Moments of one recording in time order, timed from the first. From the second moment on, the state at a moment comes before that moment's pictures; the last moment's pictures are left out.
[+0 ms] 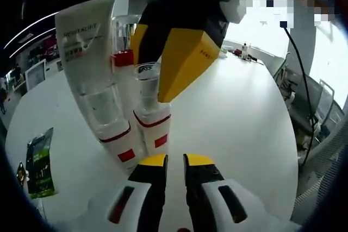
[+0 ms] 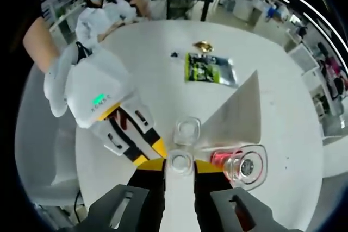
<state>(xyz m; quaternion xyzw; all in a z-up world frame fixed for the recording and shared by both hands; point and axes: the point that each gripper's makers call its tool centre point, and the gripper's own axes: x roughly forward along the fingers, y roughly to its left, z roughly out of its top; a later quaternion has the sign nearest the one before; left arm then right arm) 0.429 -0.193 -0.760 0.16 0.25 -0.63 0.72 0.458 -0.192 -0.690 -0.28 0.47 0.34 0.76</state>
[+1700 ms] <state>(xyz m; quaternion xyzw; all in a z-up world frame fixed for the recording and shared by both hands) 0.421 -0.164 -0.721 0.15 0.24 -0.63 0.73 0.433 -0.196 -0.650 -0.27 0.43 0.28 0.82</state>
